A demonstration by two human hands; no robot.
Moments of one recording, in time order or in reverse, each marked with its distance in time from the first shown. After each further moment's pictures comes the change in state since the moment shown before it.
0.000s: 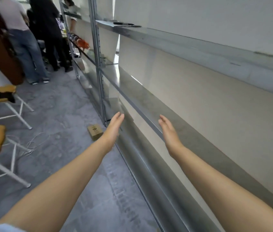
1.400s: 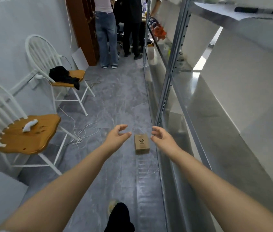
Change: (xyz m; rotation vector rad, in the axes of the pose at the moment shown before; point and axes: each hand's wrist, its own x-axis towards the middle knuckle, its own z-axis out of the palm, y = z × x) left_hand 0.363 -0.008 -0.263 0.247 0.497 -0.123; right_hand 0.421 -0.002 0.339 -0.260 -0.671 0.033
